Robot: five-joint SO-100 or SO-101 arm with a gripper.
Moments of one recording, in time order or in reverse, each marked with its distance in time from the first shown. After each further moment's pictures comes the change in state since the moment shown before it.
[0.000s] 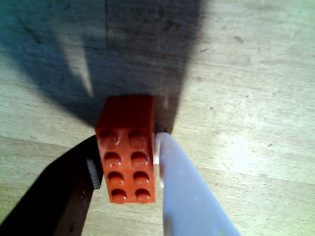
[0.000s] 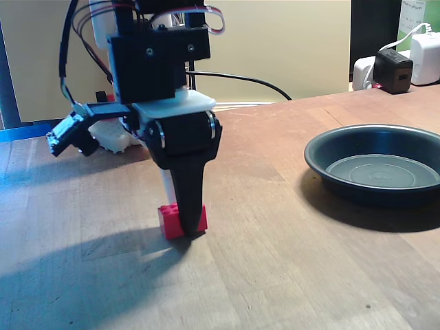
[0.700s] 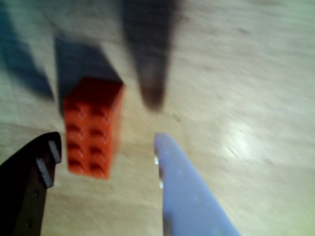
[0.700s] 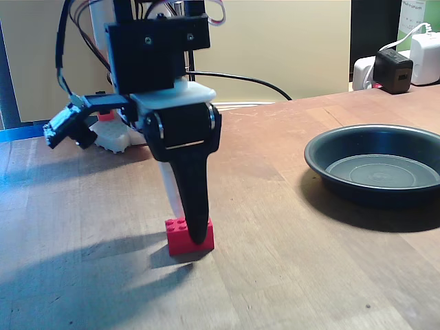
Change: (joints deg) arm 1.1 0.0 -3.0 2.4 0.0
